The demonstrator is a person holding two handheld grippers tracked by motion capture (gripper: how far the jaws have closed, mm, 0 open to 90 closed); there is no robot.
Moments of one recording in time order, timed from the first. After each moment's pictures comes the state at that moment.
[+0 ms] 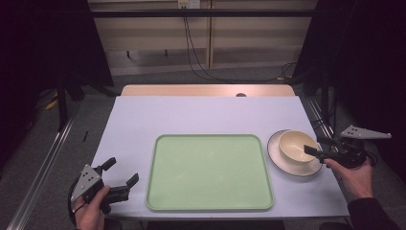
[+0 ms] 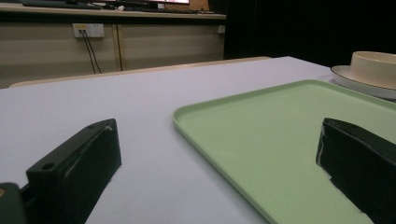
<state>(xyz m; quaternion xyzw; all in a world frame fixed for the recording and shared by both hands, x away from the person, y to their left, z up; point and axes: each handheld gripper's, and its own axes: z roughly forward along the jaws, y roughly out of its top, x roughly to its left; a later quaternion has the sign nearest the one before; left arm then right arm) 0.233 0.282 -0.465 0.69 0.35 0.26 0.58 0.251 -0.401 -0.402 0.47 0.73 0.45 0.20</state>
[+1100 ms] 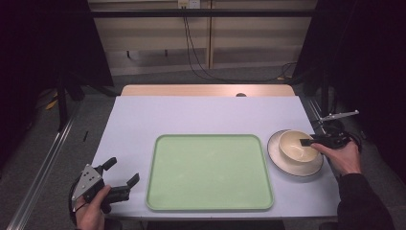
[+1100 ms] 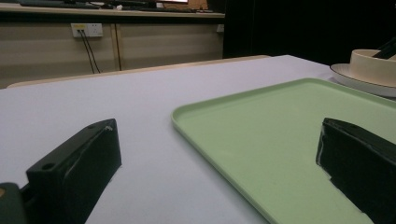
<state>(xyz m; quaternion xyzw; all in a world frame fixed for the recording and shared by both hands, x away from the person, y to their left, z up) 0.234 0.281 -0.466 0.69 0.35 0.26 0.58 0.324 -0.411 -0.426 0.54 0.78 0.30 0.13</state>
